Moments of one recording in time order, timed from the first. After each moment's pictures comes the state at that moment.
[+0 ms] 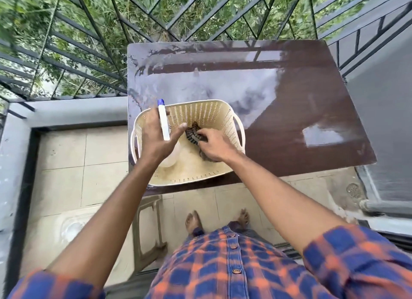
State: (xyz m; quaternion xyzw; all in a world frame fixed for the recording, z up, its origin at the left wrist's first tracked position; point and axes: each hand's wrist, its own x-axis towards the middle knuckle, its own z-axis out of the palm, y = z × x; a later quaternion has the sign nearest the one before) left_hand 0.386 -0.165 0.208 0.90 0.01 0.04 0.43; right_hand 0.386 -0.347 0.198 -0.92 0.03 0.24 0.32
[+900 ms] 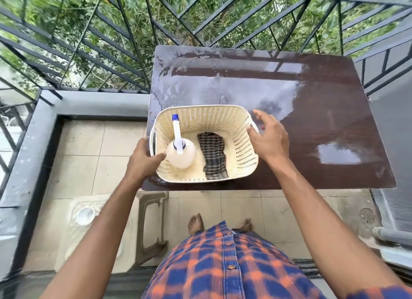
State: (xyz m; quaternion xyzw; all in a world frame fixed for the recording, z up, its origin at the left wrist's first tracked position) left_hand 0.328 -0.100 0.209 0.82 0.28 -0.18 0.47; right_hand 0.380 -0.413 0.238 -0.96 0.10 0.00 0.28
